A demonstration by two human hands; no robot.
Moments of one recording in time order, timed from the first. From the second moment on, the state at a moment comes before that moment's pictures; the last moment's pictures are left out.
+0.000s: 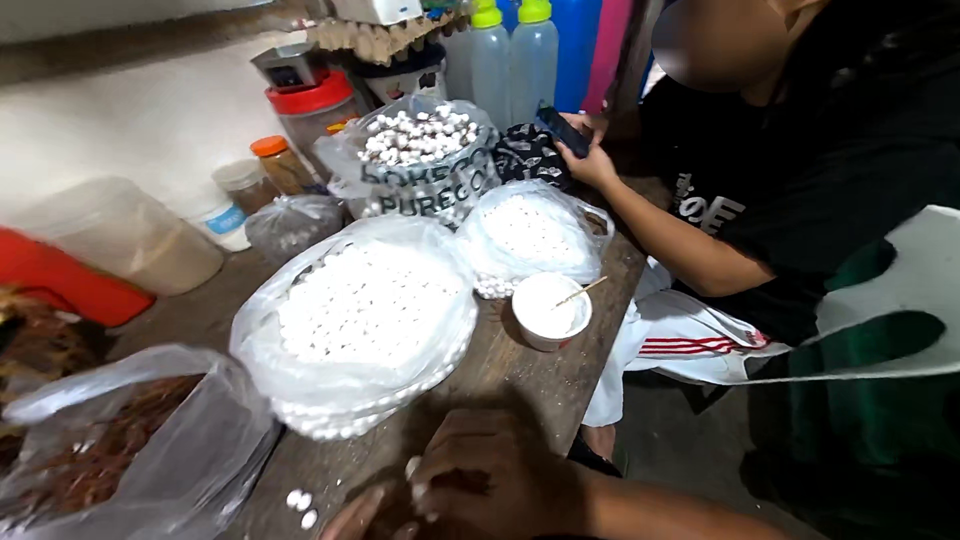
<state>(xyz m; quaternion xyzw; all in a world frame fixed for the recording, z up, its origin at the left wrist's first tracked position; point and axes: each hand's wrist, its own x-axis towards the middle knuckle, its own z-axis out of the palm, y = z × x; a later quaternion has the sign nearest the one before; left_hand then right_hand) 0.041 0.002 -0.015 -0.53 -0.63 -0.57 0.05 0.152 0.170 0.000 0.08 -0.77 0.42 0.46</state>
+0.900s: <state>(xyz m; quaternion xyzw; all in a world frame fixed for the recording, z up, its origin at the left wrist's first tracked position) 0.049 0.010 -0.025 -0.53 -0.65 -0.52 0.14 0.113 0.331 0.236 -0.11 -0.78 0.14 0.60</state>
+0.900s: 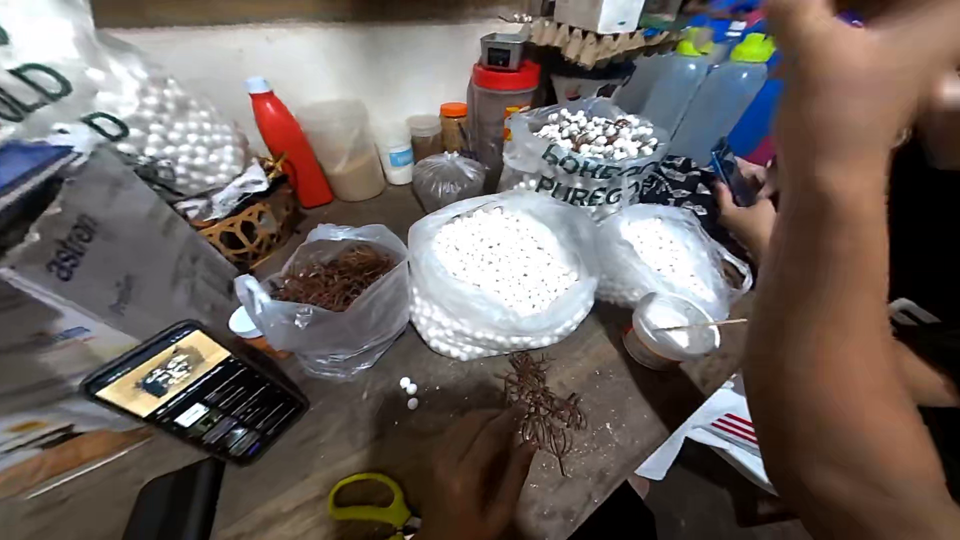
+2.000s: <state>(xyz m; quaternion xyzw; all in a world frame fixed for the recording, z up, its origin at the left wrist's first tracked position) 0.059 0.009 -0.025 -0.57 -0.61 -0.54 0.11 0.201 0.213 -0.039 -0.09 -0.78 0.45 0.42</state>
